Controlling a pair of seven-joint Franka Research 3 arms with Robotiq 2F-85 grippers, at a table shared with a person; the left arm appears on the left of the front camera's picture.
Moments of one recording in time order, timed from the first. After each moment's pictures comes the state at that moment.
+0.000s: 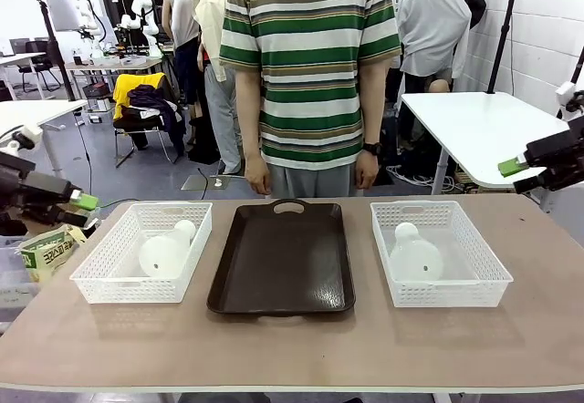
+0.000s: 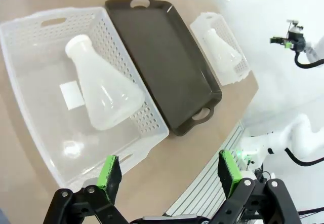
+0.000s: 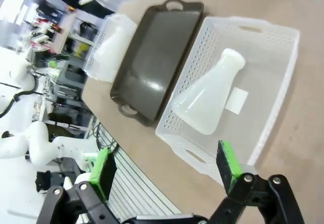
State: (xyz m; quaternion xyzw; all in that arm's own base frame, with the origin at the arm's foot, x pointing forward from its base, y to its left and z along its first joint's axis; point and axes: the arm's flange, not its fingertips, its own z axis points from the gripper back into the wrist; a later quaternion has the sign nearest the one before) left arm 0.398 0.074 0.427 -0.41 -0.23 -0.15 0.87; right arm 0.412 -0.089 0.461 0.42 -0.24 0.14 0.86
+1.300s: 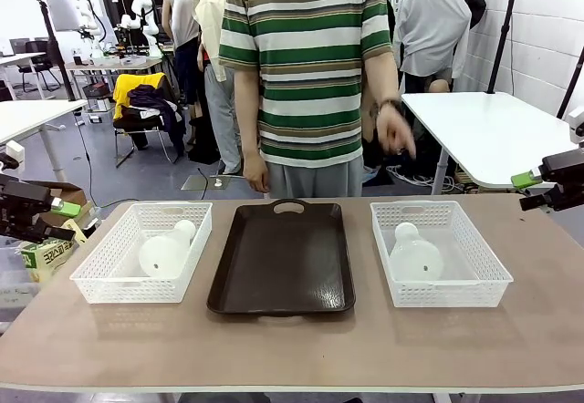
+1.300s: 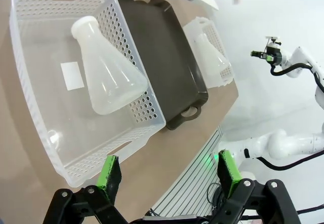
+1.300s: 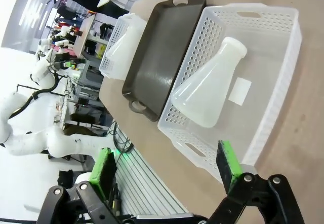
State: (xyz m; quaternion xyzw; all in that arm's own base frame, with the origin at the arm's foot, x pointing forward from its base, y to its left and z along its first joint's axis) left arm 0.395 0.104 0.403 -0.47 -0.20 -0.10 0.86; right arm 0.419 -0.115 0.422 0.48 -0.21 0.12 0.84
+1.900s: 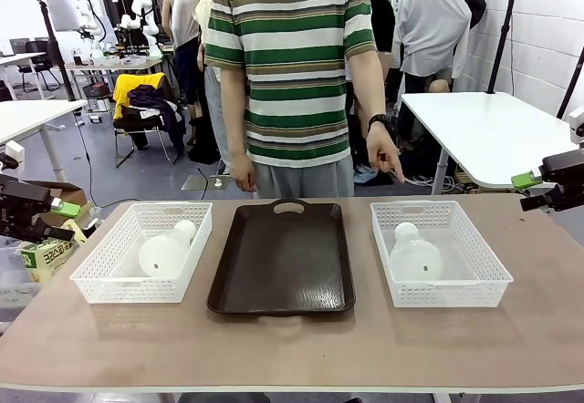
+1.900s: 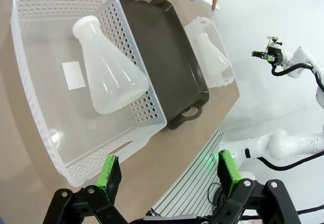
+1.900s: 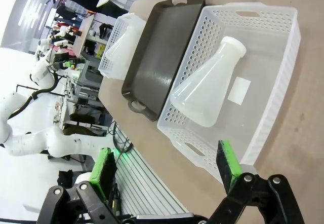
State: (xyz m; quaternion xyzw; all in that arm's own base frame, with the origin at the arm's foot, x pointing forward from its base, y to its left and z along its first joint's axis) left arm 0.395 0.105 0.403 -0.47 -0.20 -0.10 0.86; right arm 0.419 -0.116 0.422 0.48 -0.21 0.12 0.84
